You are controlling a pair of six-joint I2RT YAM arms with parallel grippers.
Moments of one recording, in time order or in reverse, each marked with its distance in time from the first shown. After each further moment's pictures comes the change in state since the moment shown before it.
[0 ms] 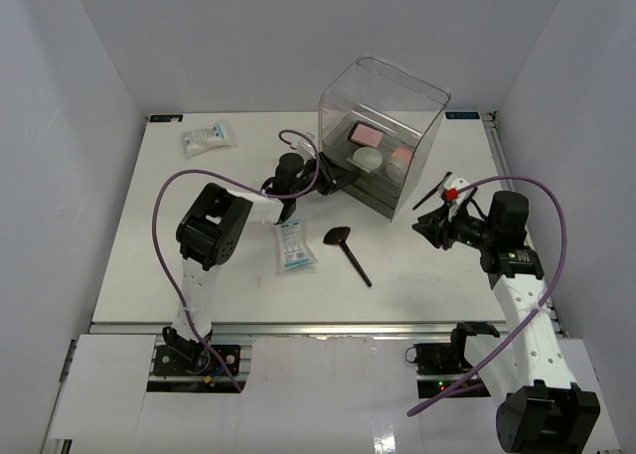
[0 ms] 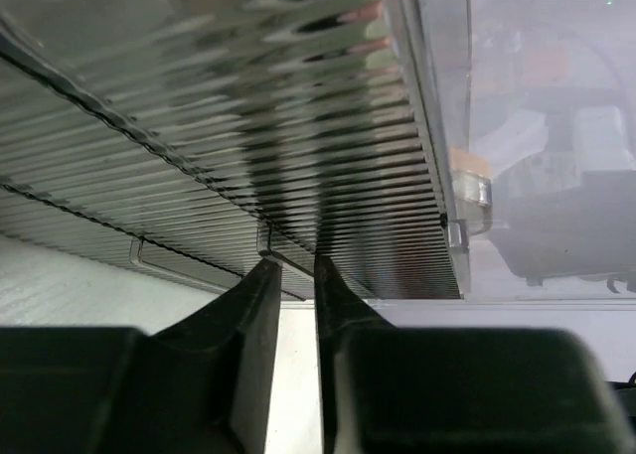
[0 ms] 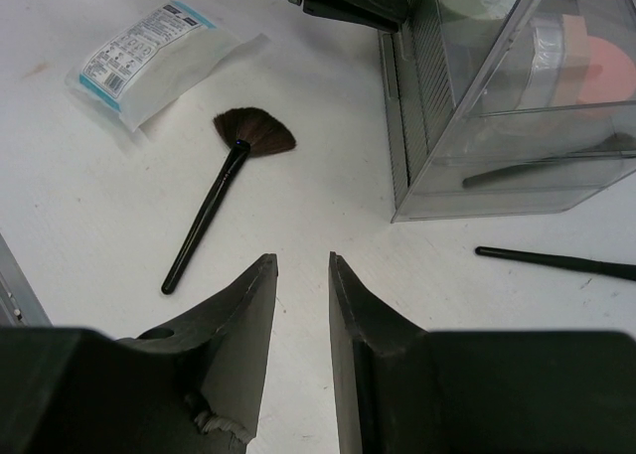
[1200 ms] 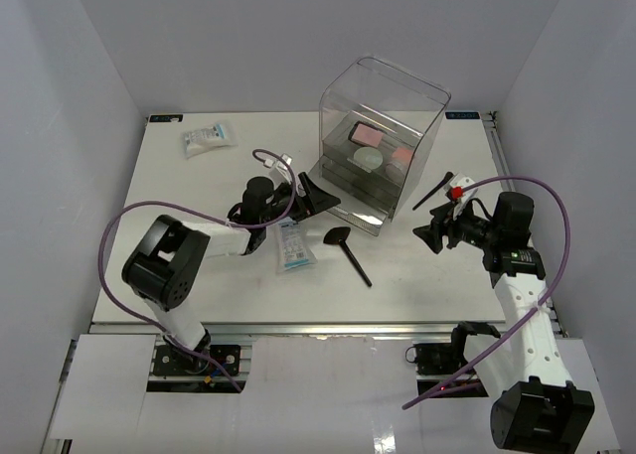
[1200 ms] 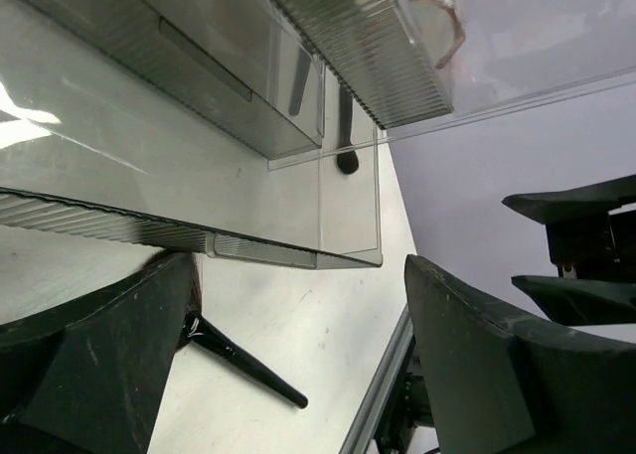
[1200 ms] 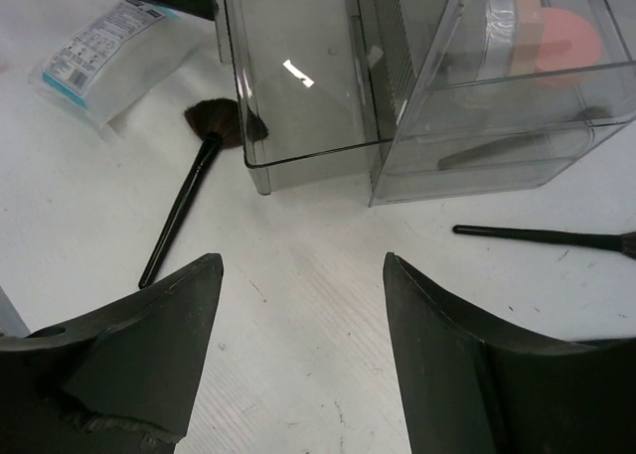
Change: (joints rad) left arm 0.029 -0.439 -0.477 -0.020 0.022 0.203; right arm -0.053 0.007 -0.007 0.002 0.016 -0.009
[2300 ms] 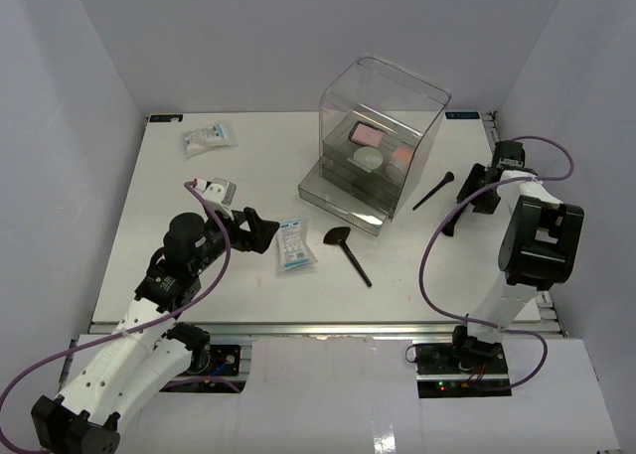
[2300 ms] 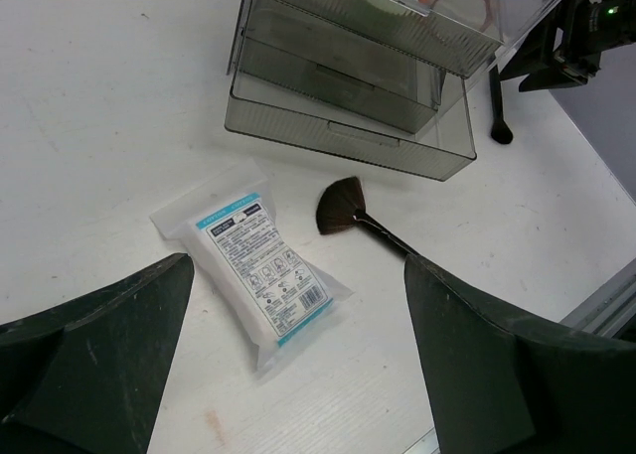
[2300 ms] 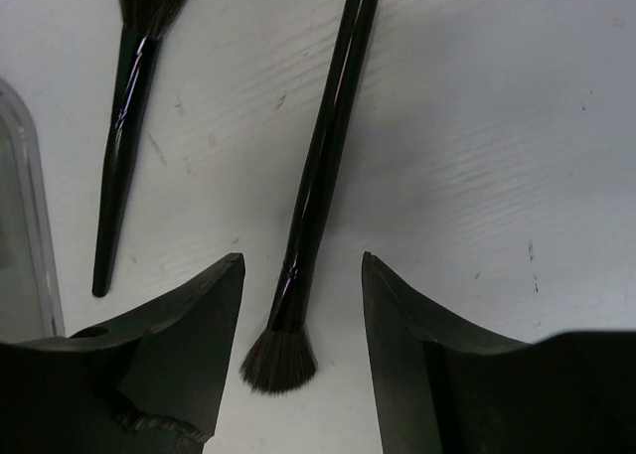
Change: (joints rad) left arm 0.050 -1.046 -0.150 -0.902 -0.313 0.633; right arm -0.129 0.972 0.547 -0.100 0.784 0.706
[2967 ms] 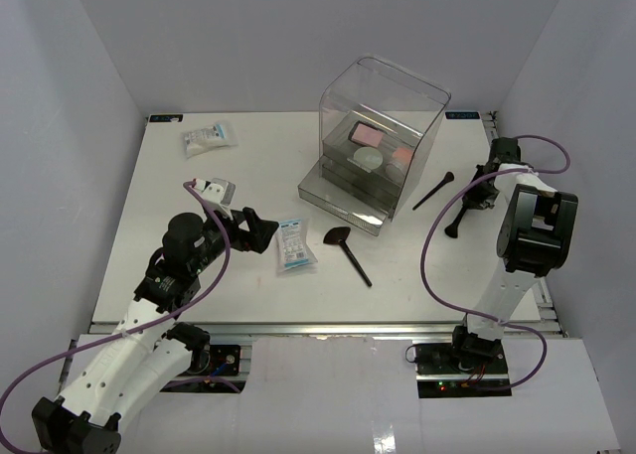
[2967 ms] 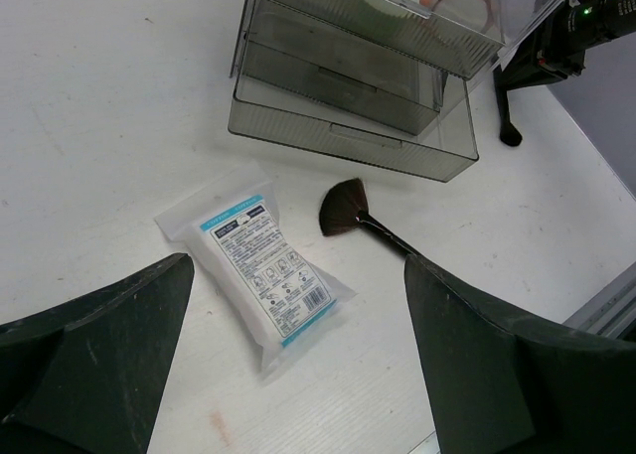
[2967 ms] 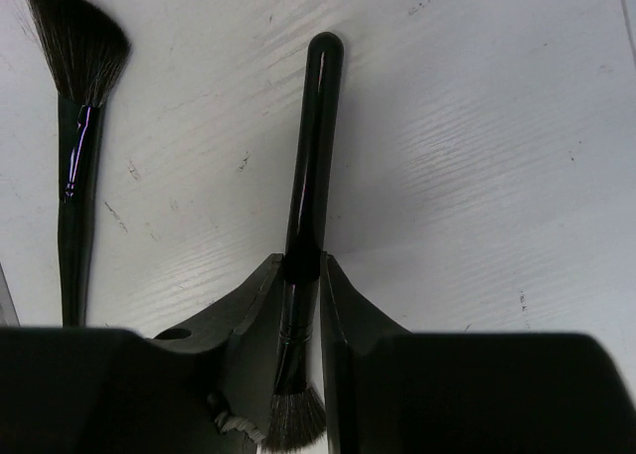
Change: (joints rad) left arm 0.011 -0.006 0.000 0.000 0.008 0.010; right arm 0.004 0.129 0.103 -0.033 0.059 0.024
